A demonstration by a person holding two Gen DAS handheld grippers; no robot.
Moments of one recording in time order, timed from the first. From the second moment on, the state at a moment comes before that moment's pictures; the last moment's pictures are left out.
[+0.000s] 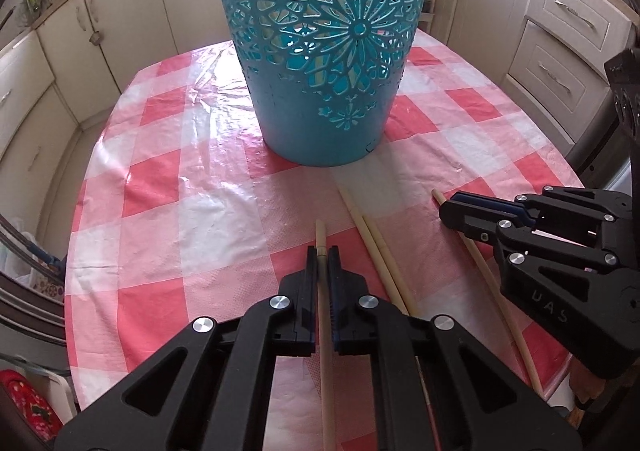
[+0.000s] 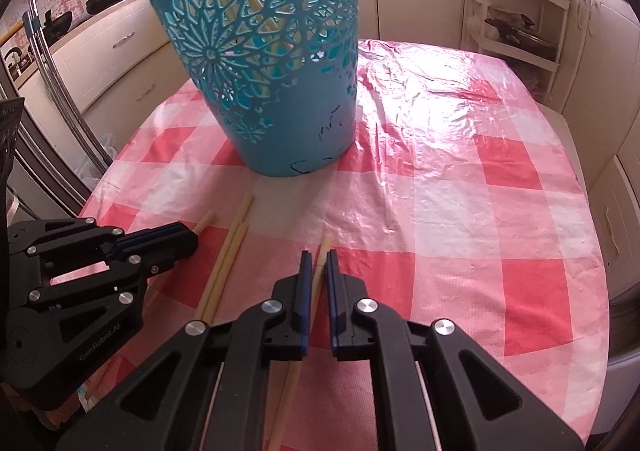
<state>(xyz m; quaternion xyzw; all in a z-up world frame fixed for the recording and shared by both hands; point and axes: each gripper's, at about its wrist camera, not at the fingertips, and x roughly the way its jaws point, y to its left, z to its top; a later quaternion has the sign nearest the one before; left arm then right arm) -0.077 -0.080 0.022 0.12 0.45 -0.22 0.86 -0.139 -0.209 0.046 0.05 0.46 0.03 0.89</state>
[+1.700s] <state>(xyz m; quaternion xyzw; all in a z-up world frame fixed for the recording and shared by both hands) 0.070 -0.108 0.199 -0.09 0.22 -0.17 0.96 -0.134 -0.212 0.045 0.06 0.45 0.05 0.89</state>
